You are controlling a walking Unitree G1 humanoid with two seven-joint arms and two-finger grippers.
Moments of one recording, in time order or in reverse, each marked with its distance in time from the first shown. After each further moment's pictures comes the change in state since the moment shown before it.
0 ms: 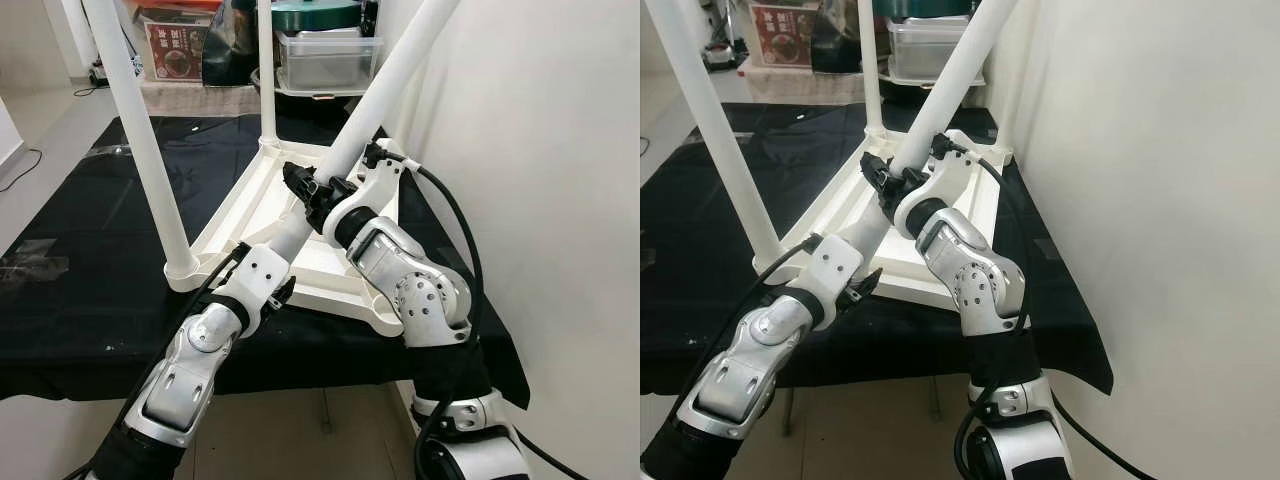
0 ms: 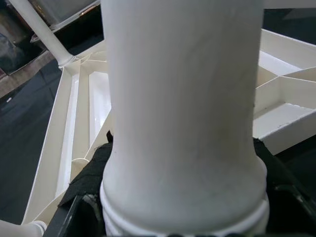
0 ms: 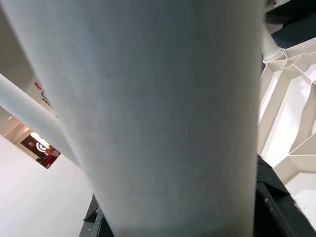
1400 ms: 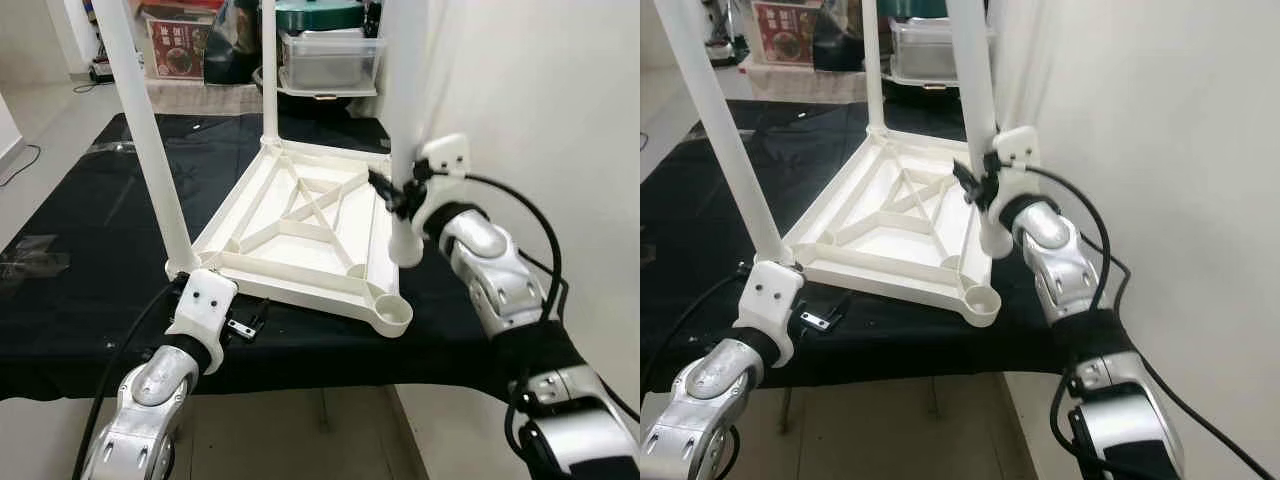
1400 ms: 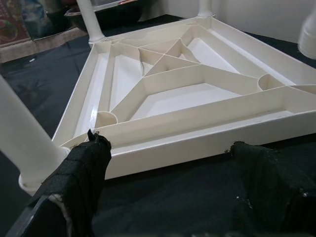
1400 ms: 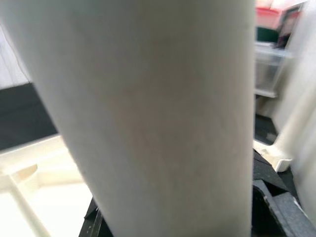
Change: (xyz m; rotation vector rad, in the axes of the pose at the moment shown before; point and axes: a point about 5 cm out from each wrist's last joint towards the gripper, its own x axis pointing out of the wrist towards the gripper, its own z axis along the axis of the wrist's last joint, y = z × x) left arm -0.061 0.018 -0.021 -0.246 -0.028 0.217; right arm -0.037 -0.111 0.040 -0.911 0.008 -0.074
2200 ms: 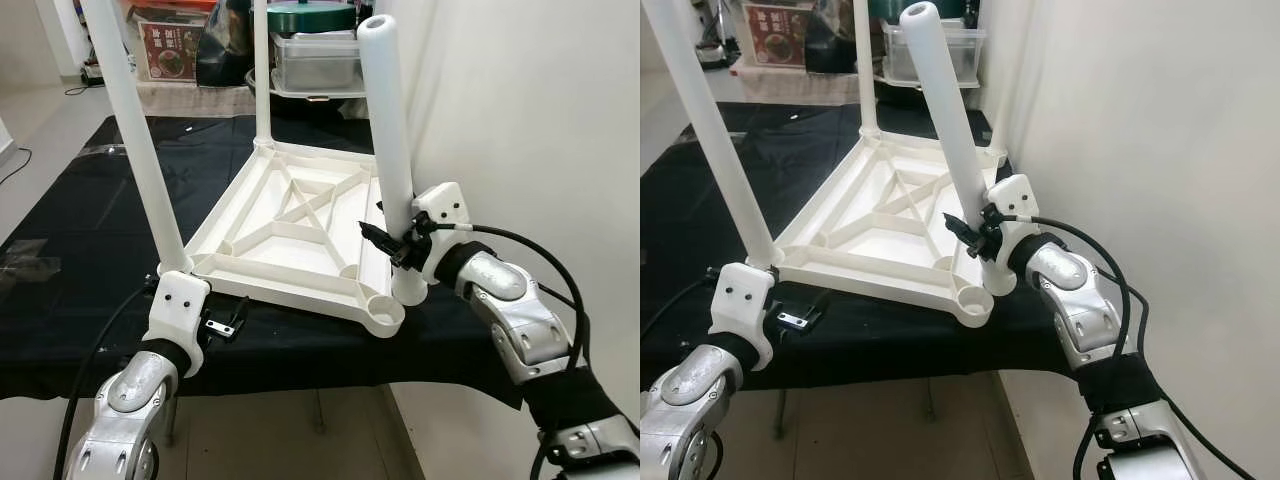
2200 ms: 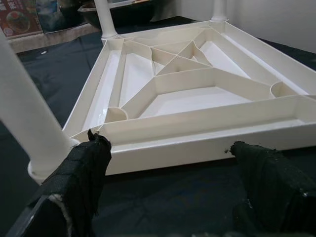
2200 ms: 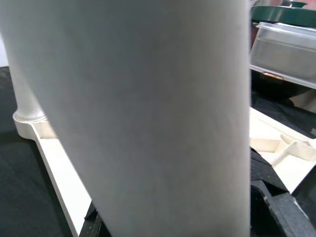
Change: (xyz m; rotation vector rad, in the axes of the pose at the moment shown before) left arm -0.008 0.017 -0.005 -0.050 0.004 0.064; right arm -0.029 0.021 -0.007 -0.006 0.000 0.218
